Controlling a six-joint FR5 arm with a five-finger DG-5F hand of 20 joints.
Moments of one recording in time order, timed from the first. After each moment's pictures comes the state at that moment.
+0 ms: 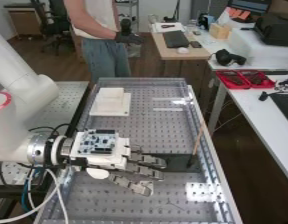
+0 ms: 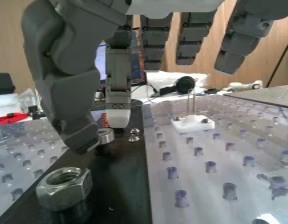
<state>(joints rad) 1.20 -2.11 -1.96 -2.29 -1.89 -0.69</state>
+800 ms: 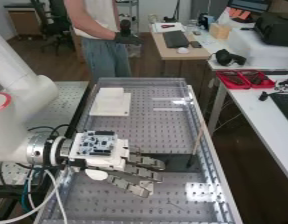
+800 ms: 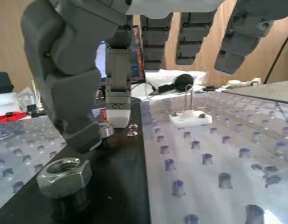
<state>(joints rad) 1.20 -2.11 -1.96 -2.29 -1.89 -0.68</state>
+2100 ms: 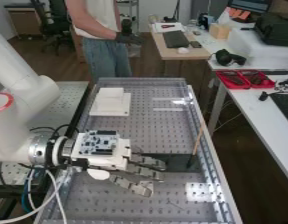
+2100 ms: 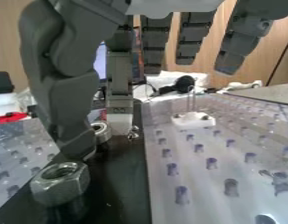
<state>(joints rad) 1.21 -2.12 -1.95 -2.29 -1.88 -0.68</state>
